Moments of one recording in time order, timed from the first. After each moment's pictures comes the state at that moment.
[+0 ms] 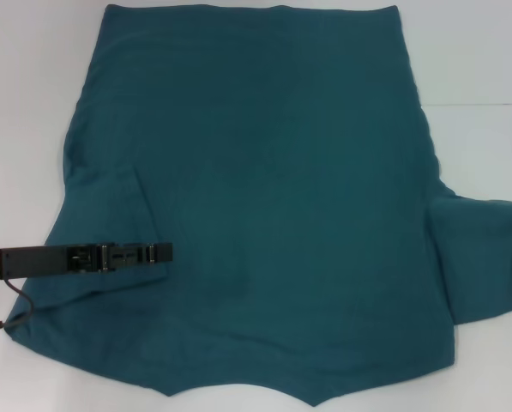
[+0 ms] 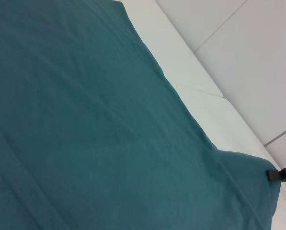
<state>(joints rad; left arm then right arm) -0.50 -2.13 0.55 0.88 2.24 1.57 -2.09 0.60 1.87 -0.64 -0.65 -2.42 -1.28 2.49</state>
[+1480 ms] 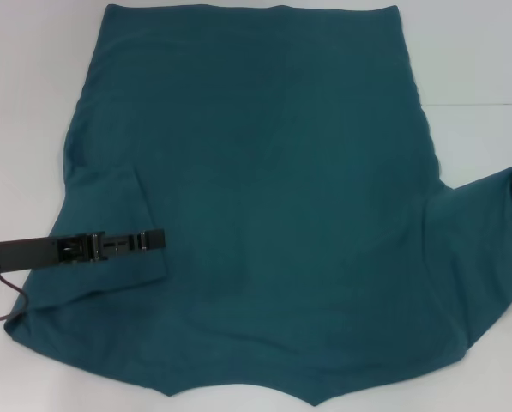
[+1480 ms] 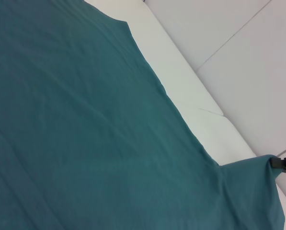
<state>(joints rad) -0.50 -2.13 0.52 0.88 2.22 1.58 -2.09 0.66 1.87 -0.59 -0.70 -2.42 -1.28 2.56</state>
